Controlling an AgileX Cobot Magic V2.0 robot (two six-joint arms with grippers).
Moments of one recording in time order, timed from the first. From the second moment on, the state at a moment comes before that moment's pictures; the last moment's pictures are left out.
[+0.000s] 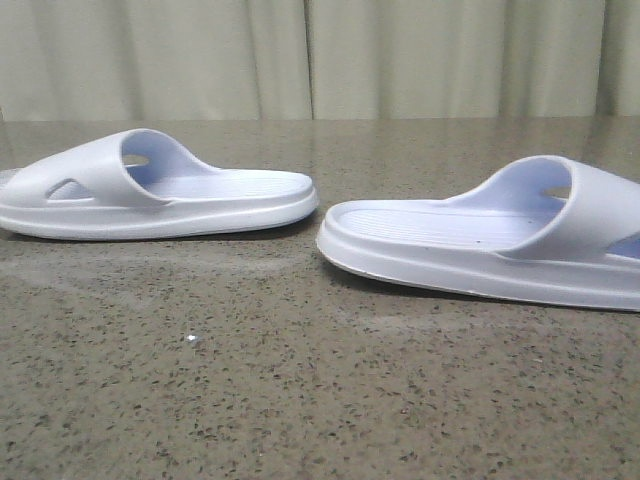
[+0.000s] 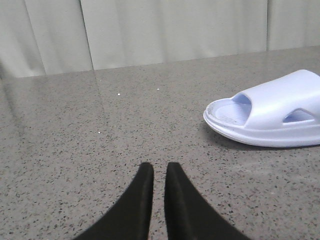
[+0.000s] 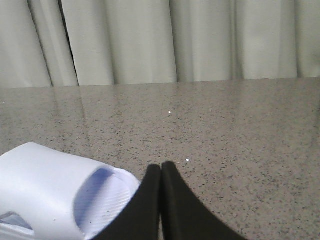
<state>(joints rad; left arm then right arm) -0.08 0.00 0.00 -0.06 0.16 0.16 0.08 -0.01 0.01 -0.08 0.06 0.10</state>
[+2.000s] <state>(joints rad) -0.08 0.01 -0.06 -0.84 0.09 0.16 0.08 -0.01 -0.15 0.11 0.24 0.10</state>
